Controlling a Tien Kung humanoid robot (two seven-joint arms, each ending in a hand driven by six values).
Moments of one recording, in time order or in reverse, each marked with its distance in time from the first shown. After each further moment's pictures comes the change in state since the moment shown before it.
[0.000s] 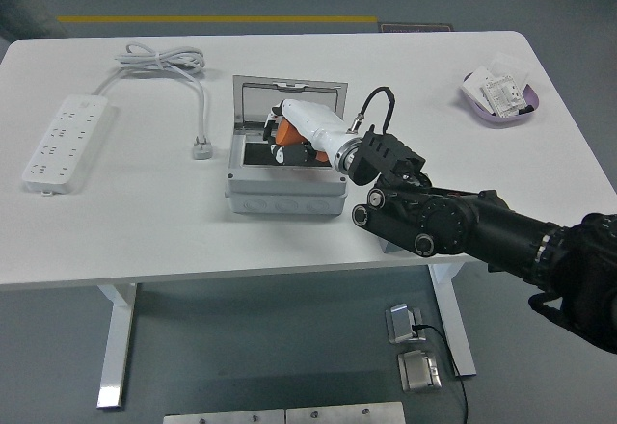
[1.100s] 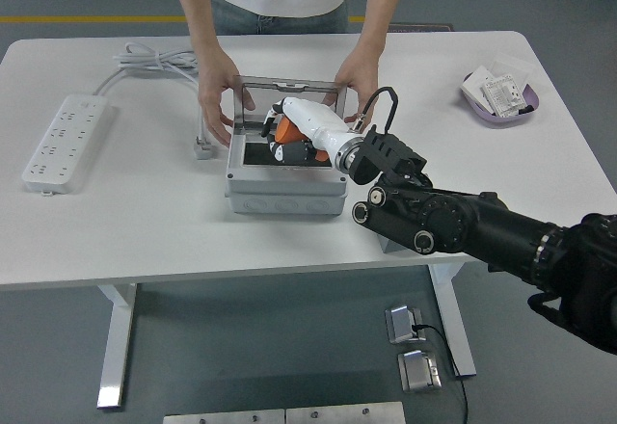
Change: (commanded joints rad) left arm 0.000 0.002 -0.001 0.000 0.003 0.000 -0.001; right arm -0.002 0.004 0.003 -0.018 0.058 0.004 0.036
